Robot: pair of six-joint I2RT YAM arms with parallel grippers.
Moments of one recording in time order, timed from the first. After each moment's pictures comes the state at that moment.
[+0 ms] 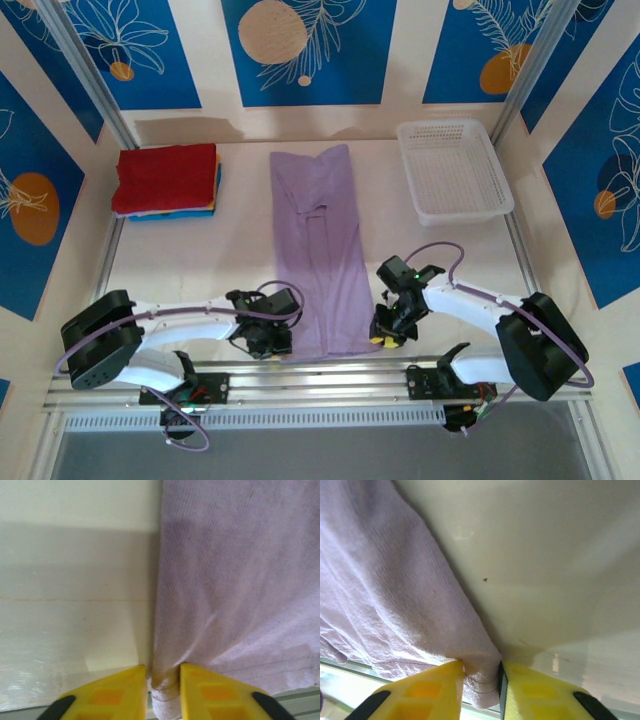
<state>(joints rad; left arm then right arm) -1.09 1.37 0.62 -0.62 0.18 -1.22 0.60 1.28 0.54 -0.81 -0.46 0.81</state>
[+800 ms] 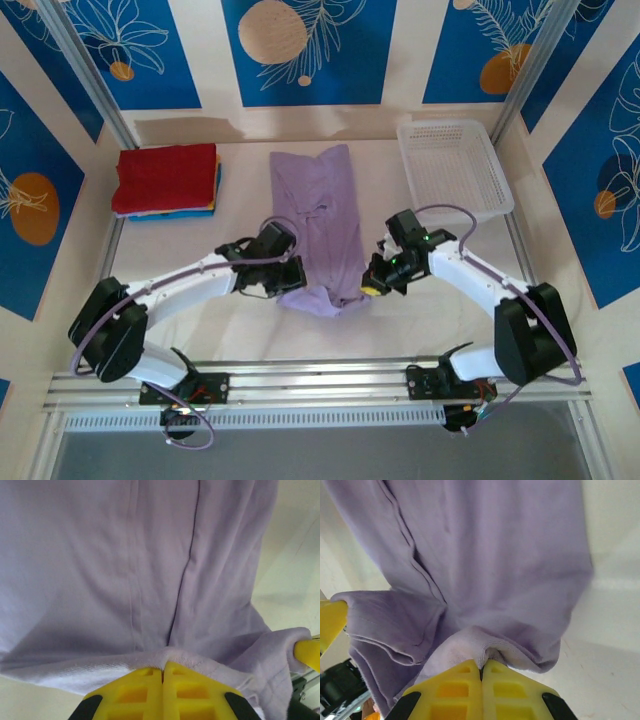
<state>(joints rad) -0.74 1.46 0.93 -0.50 0.23 -0.96 0.40 1.40 0.87 -0.77 -0.57 0.72</state>
